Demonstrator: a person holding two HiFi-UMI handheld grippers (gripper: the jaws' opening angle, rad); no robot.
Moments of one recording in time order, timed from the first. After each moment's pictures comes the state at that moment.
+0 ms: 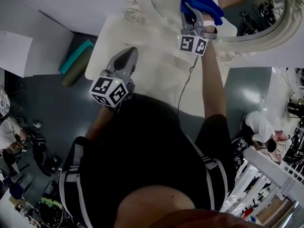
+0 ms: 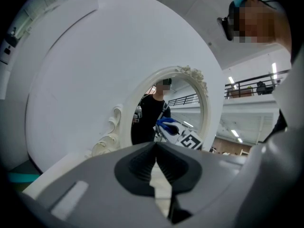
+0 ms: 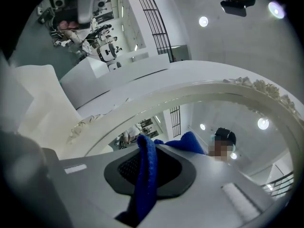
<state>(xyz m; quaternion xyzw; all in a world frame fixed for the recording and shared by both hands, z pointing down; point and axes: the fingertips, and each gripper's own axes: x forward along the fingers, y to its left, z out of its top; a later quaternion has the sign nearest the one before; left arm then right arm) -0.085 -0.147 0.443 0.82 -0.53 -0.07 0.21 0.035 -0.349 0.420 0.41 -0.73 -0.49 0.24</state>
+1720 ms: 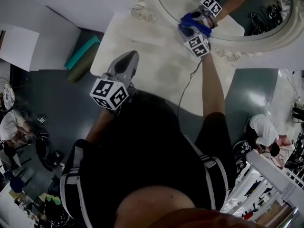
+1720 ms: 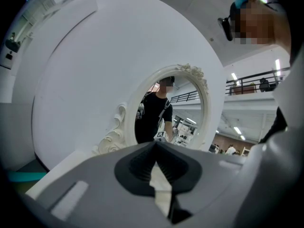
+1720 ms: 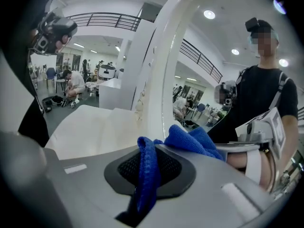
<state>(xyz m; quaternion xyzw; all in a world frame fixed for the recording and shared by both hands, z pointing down) -0.096 -0.121 0.457 0.81 -0.54 -0.05 0.22 0.059 -0.337 0.655 0.24 -0.90 -0.10 0.36</state>
